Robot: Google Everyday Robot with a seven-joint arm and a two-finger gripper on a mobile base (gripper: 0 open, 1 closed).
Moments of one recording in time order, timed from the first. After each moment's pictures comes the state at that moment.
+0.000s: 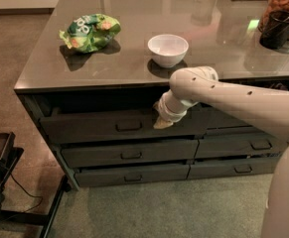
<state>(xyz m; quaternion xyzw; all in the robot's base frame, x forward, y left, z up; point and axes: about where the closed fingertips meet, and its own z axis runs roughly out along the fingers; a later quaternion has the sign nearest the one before) 0.648 -0.068 0.634 -0.74 0.63 0.00 0.22</state>
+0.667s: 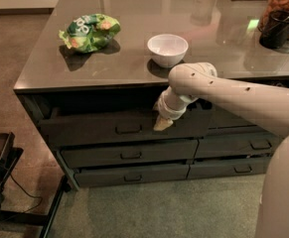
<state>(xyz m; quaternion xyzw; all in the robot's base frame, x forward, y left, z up) 0.649 -0.070 0.636 -0.74 0.64 0.01 0.20</state>
